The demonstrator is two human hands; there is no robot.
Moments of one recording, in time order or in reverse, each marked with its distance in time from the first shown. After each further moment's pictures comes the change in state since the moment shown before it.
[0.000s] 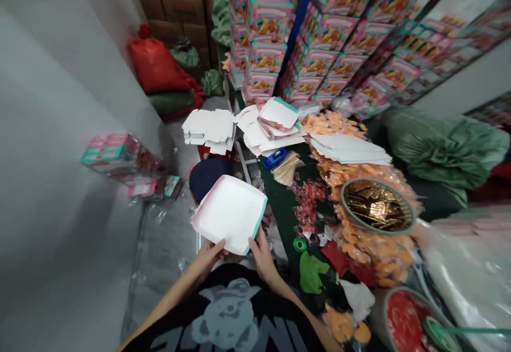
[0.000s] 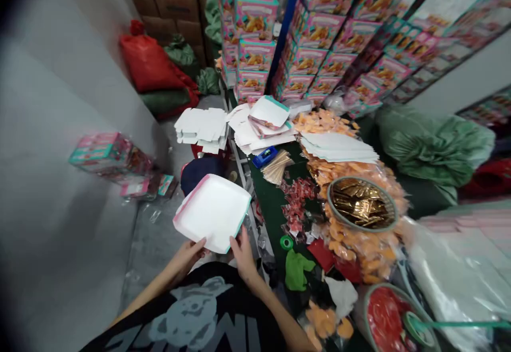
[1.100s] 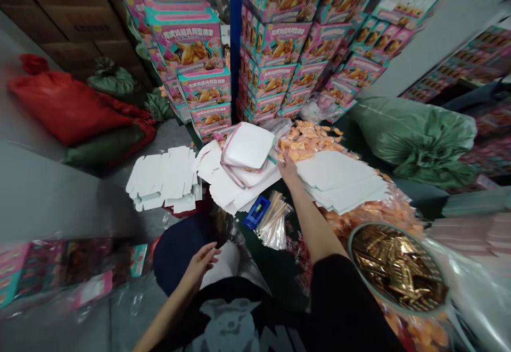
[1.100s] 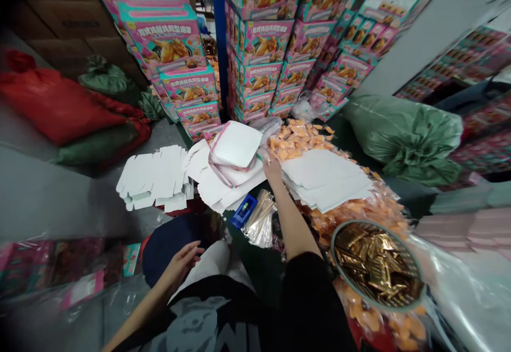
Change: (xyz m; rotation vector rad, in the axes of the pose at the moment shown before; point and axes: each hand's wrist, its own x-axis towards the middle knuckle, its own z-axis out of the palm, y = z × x) left_hand 0.277 0.202 0.058 0.249 -0.029 0.006; right_hand 0.505 -0.263 -0.190 -0.605 0.587 -0.515
